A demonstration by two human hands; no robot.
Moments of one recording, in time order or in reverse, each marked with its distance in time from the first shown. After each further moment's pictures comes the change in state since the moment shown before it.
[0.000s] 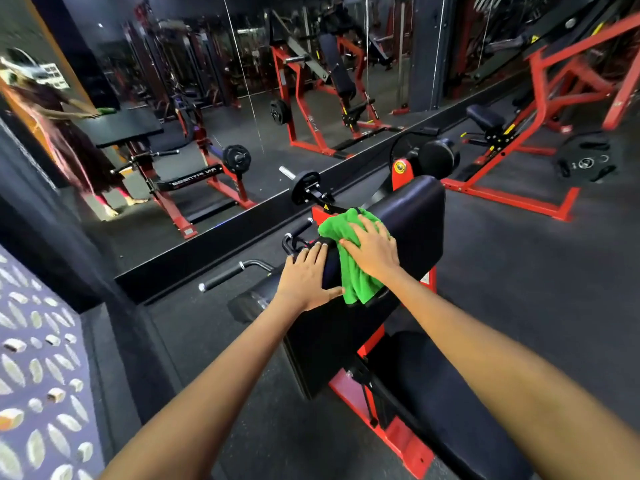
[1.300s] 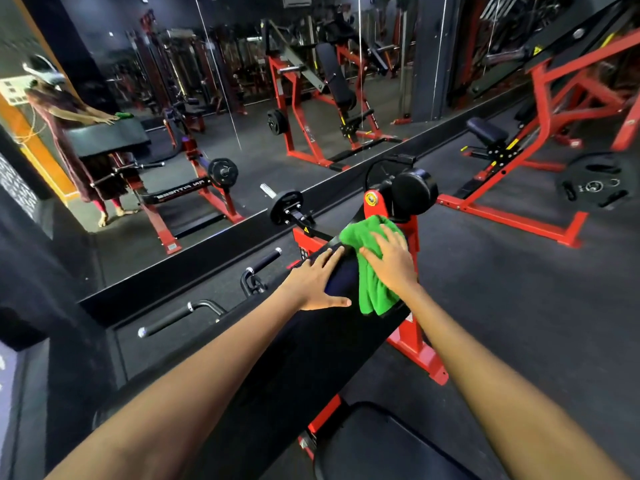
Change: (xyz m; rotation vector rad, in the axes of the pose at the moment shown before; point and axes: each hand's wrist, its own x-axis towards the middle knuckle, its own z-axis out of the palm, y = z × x) left_hand 0.218 0.088 0.010 -0.167 -0.208 0.088; right_hand 0.149 0.196 -0.021 0.195 0.150 0.019
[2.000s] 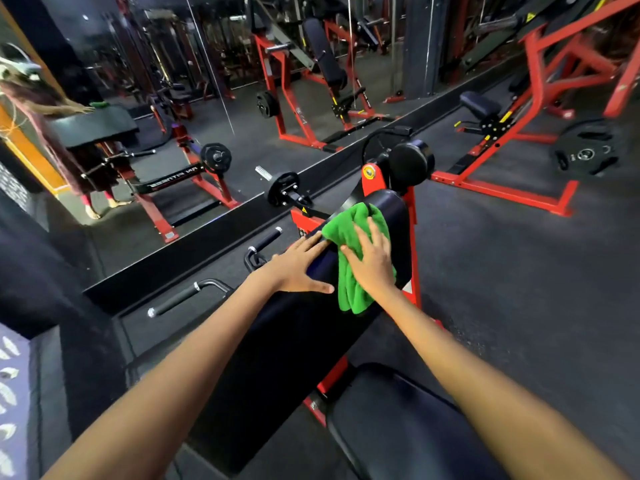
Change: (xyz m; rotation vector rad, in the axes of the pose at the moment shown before) left_hand -0.057 -0.024 -0.005 -0.119 -0.105 0.031; right_hand -0.077 -0.050 0.031 0.161 0.044 0.063
